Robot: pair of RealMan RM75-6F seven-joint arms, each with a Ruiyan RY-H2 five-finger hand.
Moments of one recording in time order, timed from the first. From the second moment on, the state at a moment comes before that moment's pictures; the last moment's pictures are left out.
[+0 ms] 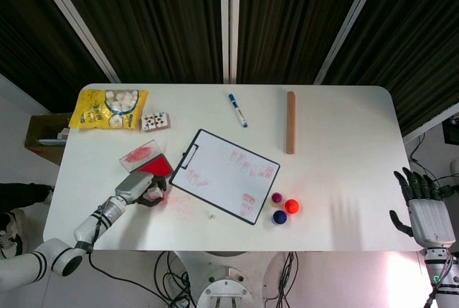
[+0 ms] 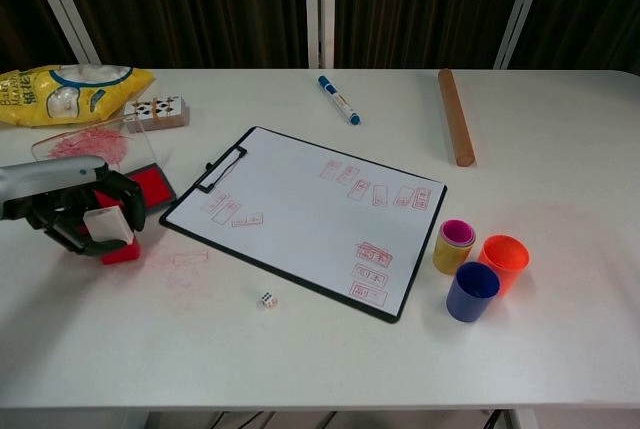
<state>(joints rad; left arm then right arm) -0.59 -1.52 0.04 -1.23 1.49 0.86 -0.43 0.06 -1.17 0.03 -1.52 -1.48 1.43 -0.05</state>
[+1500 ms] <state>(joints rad) -0.28 -1.17 -0.01 -1.56 1.54 1.51 0.11 0.03 -1.15 0.05 -1.50 -1.50 1.52 -0.01</state>
